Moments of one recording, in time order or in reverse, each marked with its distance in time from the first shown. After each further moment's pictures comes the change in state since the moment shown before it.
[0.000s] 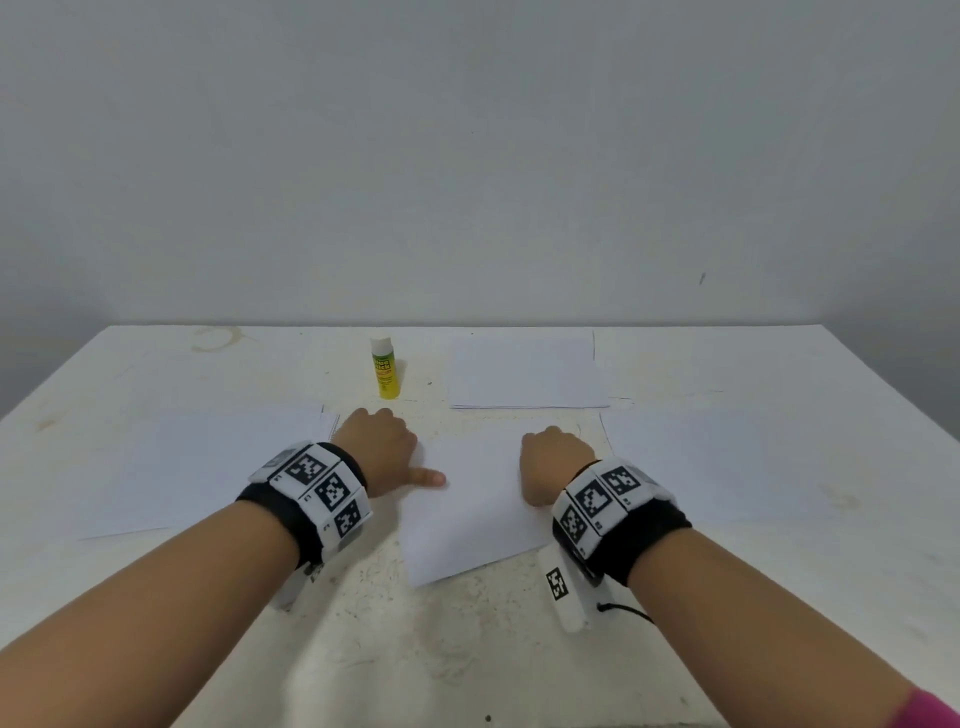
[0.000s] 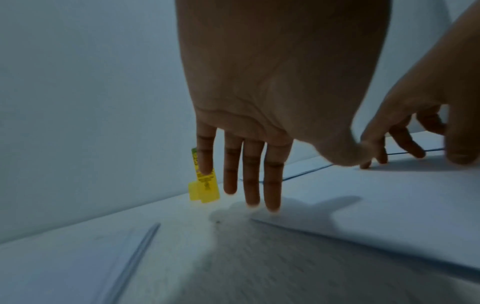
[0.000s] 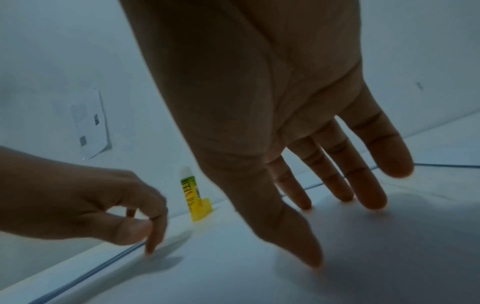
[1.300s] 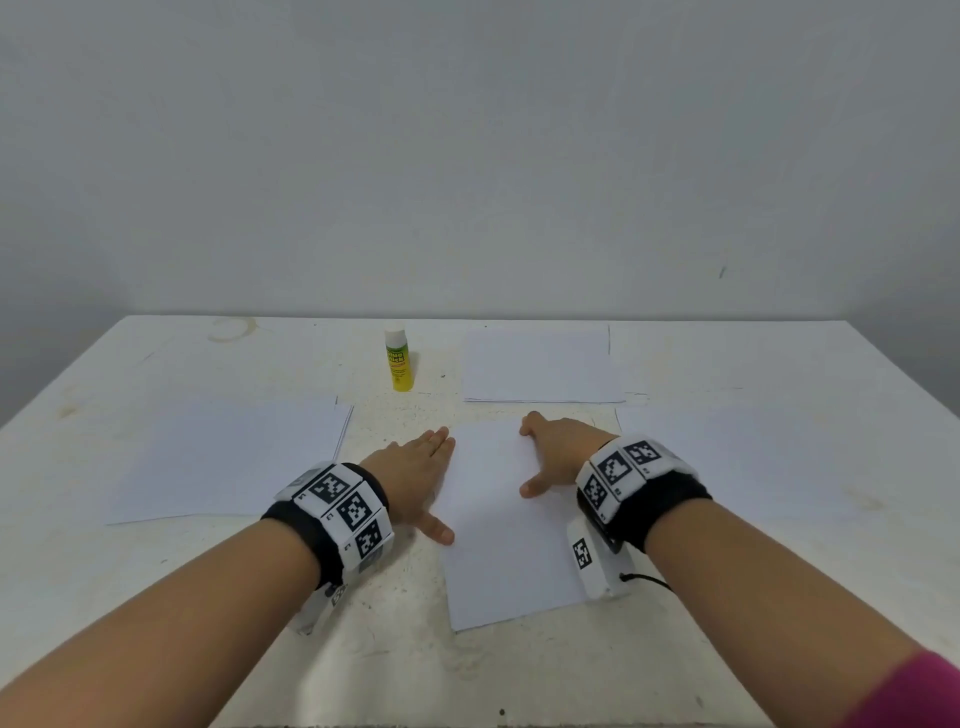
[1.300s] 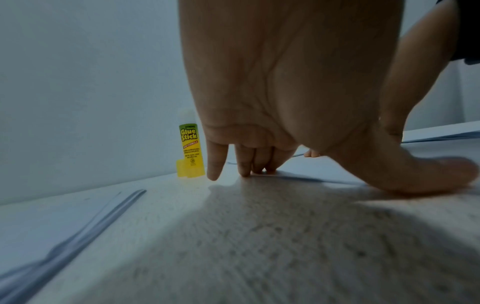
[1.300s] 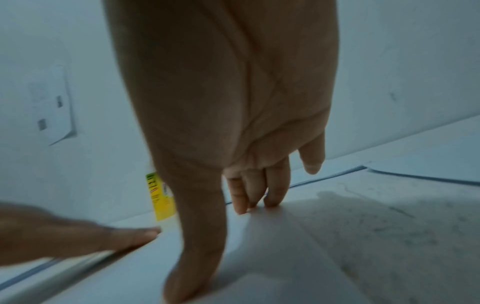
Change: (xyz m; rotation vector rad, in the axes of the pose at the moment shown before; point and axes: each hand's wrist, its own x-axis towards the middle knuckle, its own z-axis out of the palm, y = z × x) left_hand -0.005 0.018 0.023 -0.263 -0.191 0.145; right_hand 0.012 0.013 -0.010 0.161 -0.119 -0.123
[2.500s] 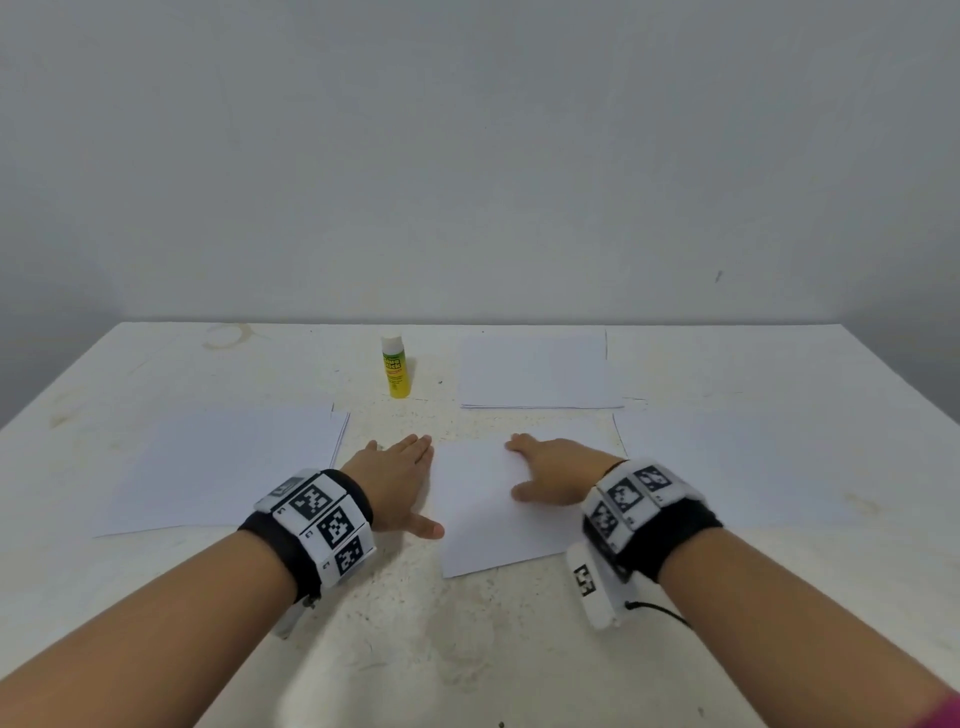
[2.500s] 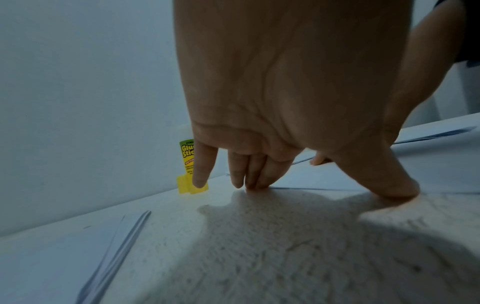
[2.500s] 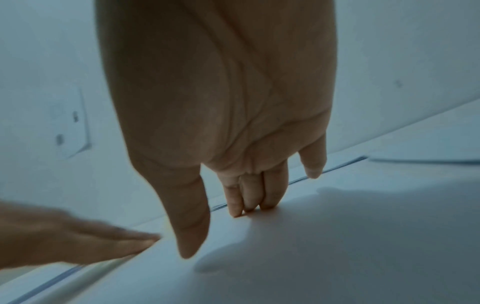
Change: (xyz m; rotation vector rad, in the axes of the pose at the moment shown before) left_hand -0.010 -0.006 -0.004 0.125 -0.010 -0.079; right_hand -0.006 -0.001 0.008 0.058 -0.063 -0.071
